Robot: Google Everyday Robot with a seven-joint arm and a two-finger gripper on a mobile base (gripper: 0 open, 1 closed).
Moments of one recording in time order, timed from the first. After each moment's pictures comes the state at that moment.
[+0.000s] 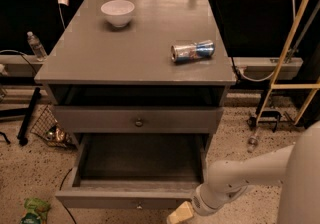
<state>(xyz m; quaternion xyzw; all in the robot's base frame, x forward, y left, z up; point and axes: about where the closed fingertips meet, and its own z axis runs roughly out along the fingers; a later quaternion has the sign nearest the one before) 0.368 -0.106 0.419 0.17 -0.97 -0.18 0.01</state>
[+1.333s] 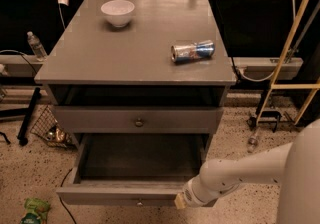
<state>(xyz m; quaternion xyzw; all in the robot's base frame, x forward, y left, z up) 0.406 -0.073 0.413 0.20 -0.96 -0.20 -0.05</state>
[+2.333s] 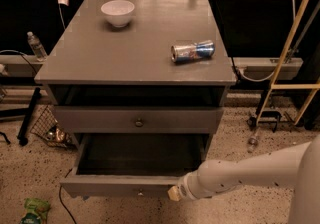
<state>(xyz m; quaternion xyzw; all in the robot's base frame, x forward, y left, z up) 0.436 -0.051 0.425 0.21 -0.94 -0.22 -0.13</state>
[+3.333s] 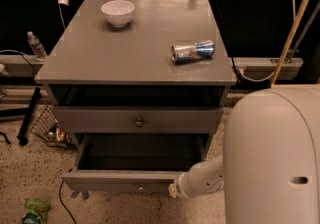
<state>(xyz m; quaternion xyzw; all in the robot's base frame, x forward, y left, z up) 0.462 -0.055 0.381 0.19 -0.96 -0.16 -0.14</state>
